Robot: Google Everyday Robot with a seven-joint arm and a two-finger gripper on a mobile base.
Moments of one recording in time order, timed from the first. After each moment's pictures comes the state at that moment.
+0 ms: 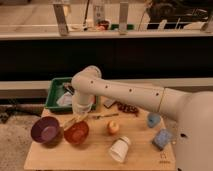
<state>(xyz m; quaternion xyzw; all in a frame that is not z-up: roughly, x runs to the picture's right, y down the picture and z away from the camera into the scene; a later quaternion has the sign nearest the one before) -0.141 0.142 0.715 -0.33 -0.25 -0.26 0.87</state>
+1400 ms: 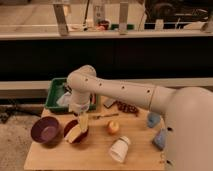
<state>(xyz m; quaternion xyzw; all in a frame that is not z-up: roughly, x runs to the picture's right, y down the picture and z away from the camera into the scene) -0.138 0.142 0.725 -0.37 -0.22 -0.24 0.87</state>
